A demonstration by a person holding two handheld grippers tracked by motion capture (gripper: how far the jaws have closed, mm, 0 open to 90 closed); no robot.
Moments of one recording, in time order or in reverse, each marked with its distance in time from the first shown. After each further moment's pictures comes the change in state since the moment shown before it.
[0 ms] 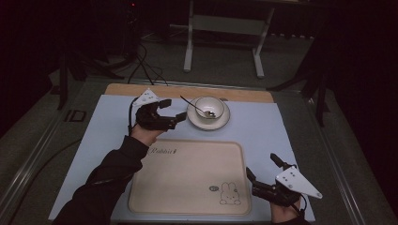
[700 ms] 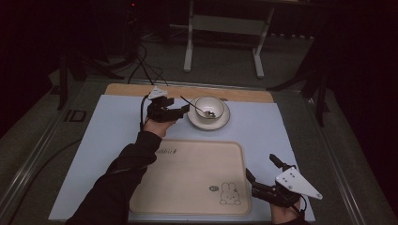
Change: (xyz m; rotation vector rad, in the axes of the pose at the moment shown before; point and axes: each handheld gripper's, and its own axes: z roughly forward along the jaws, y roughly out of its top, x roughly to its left) left arm 0.033 -0.019 0.056 0.056 0.167 -0.174; right arm 0.001 0.000 -0.001 -0.001 0.017 -0.002
